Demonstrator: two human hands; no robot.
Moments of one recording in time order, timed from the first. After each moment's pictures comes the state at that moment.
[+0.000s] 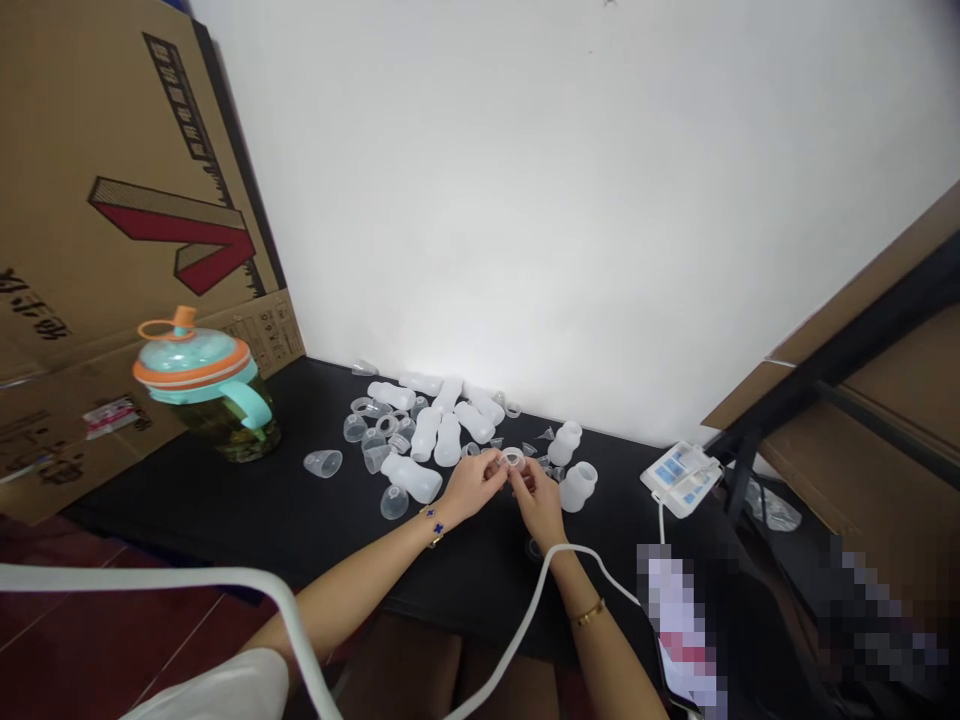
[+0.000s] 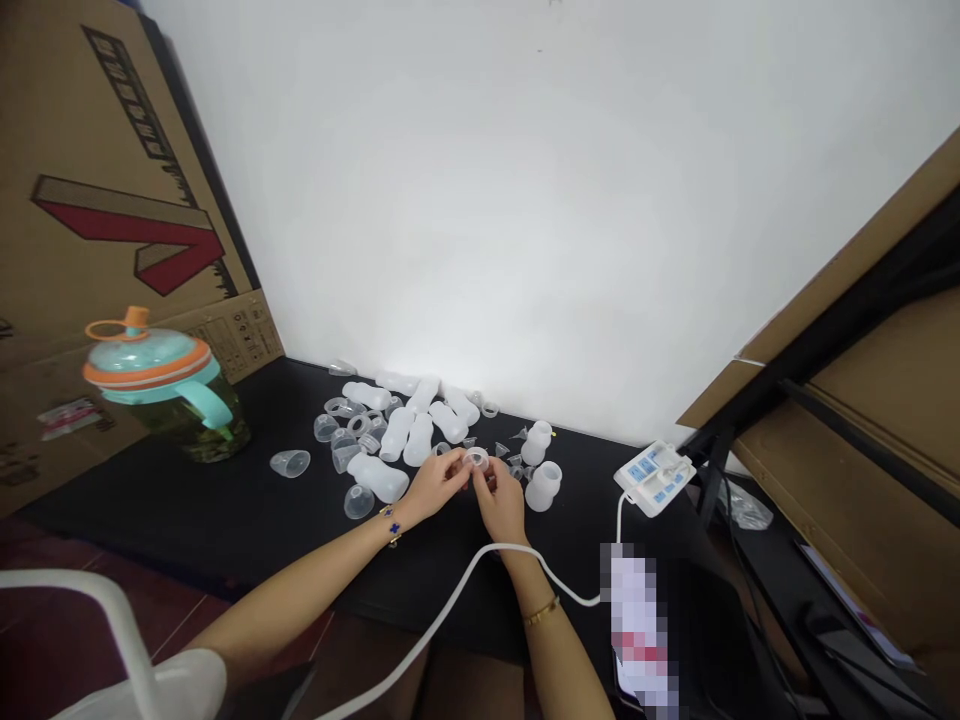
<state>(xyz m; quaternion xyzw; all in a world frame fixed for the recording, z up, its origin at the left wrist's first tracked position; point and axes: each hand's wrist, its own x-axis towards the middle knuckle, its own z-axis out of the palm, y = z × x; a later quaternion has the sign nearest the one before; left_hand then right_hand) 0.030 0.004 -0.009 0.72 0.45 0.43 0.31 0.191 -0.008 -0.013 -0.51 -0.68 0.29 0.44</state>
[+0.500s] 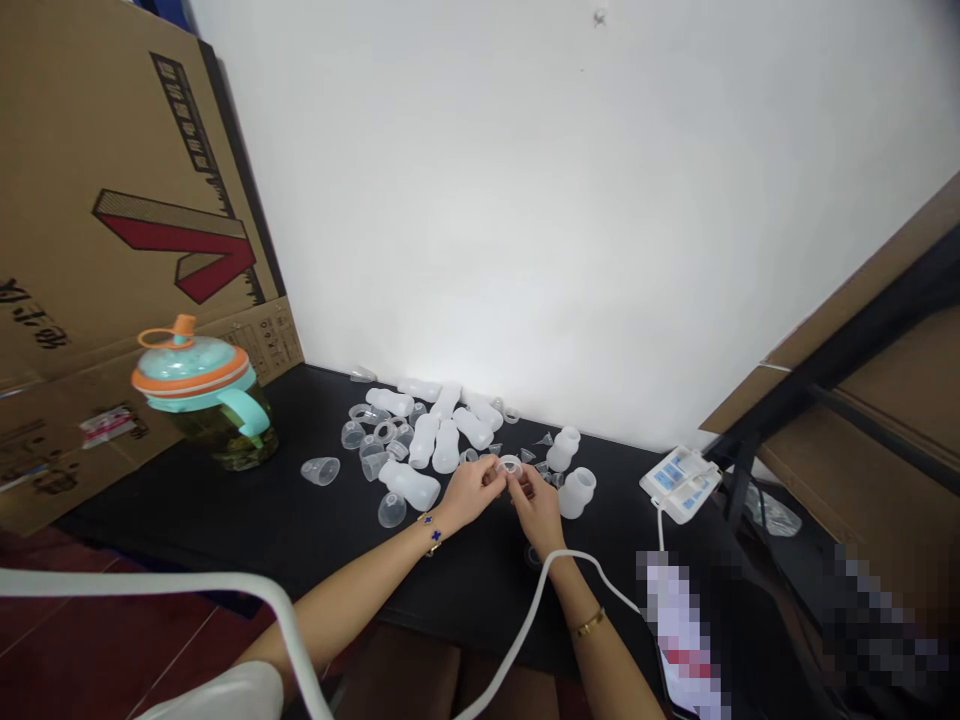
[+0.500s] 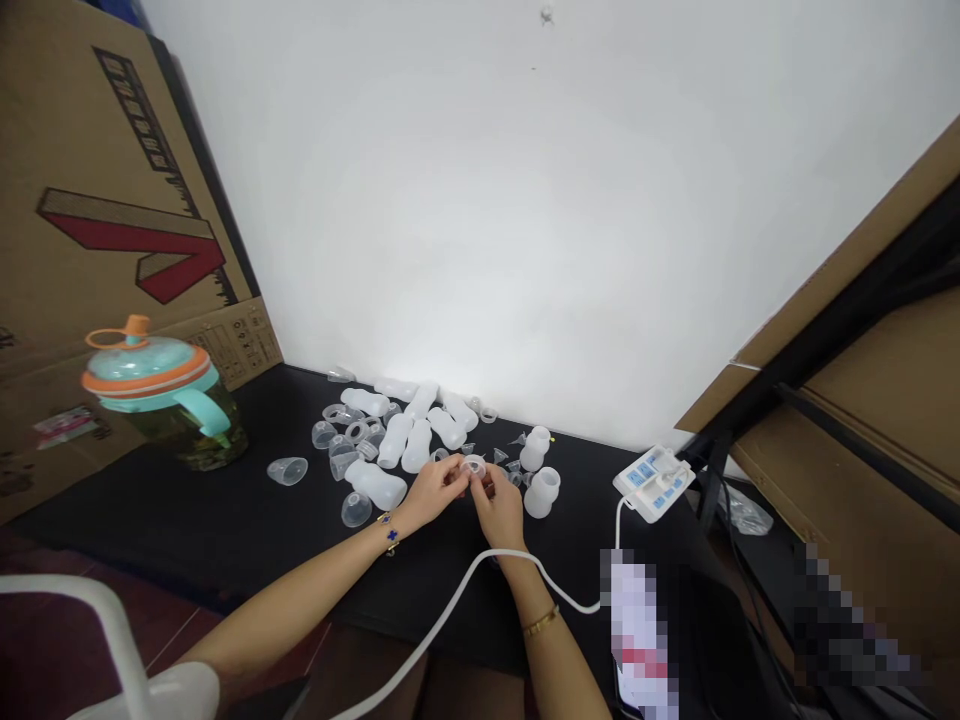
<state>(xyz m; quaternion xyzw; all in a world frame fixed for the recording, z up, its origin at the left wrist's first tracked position) 0.032 0.005 -0.012 0.71 0.46 0.43 0.31 0.191 -0.006 -0.016 -0.51 -0.68 0.28 0.45</state>
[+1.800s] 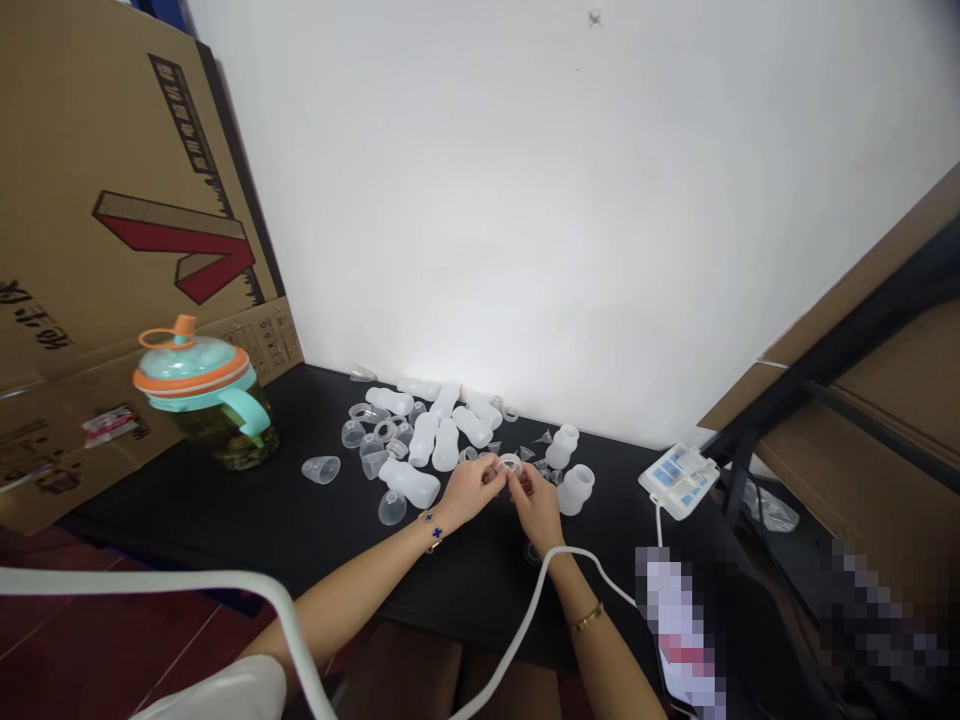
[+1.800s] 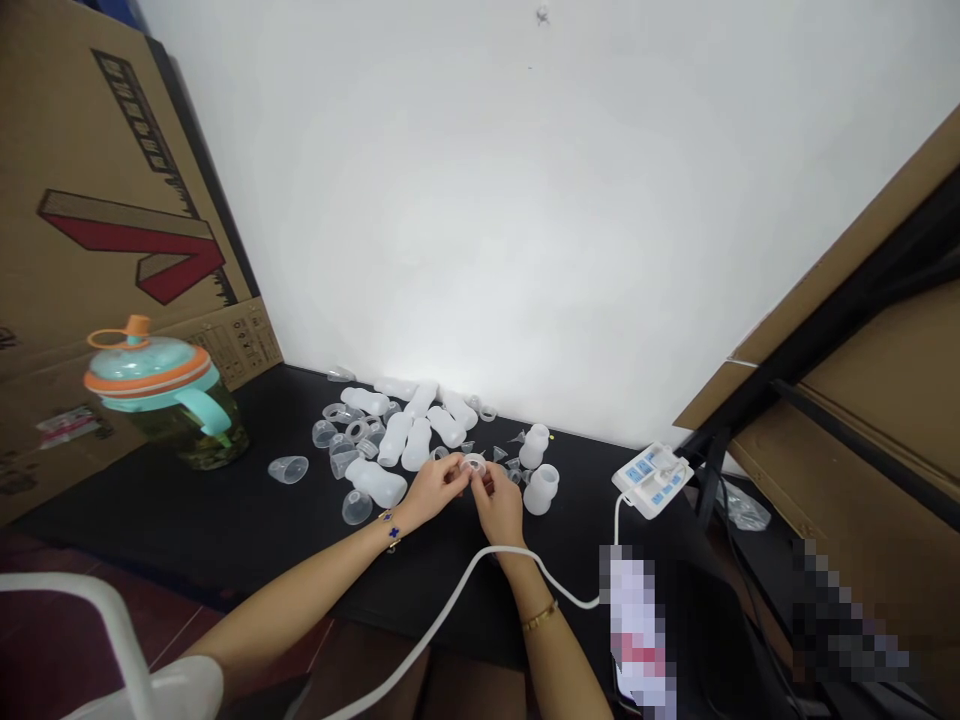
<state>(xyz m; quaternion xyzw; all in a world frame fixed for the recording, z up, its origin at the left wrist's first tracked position) 0.033 0.006 -0.013 0.71 0.46 0.43 0.31 0.191 -0.006 -0.016 -0.52 -0.68 0.26 0.44</state>
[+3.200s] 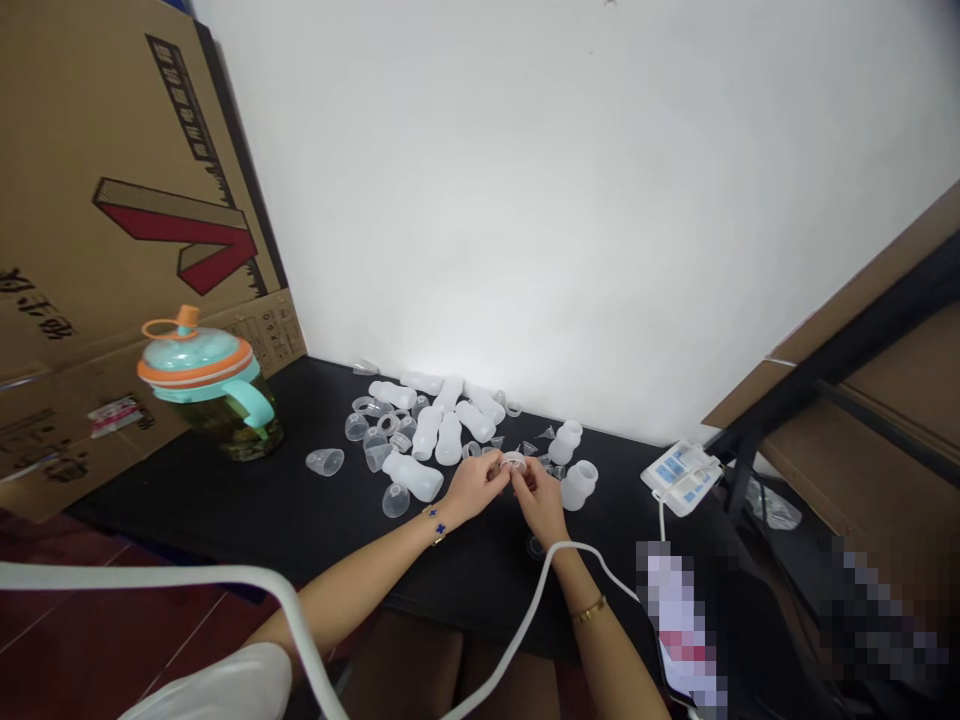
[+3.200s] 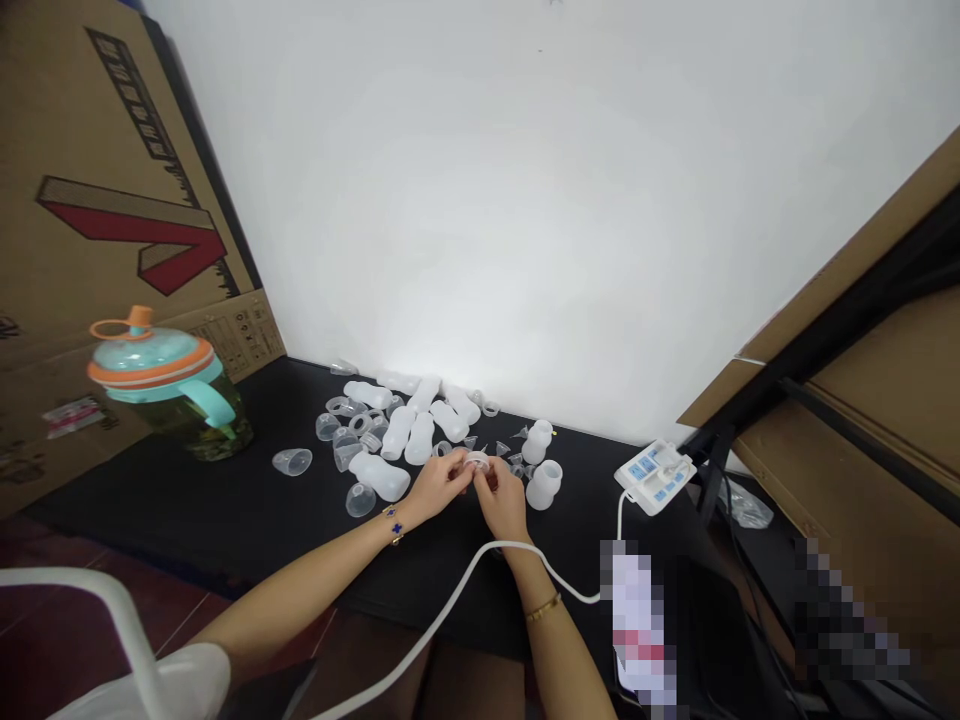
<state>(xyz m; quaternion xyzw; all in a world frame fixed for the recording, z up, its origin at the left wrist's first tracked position) 0.034 0.004 -0.014 0.72 0.46 0.42 0.30 0.194 -0.006 -0.016 -0.51 -0.69 0.27 0.43</state>
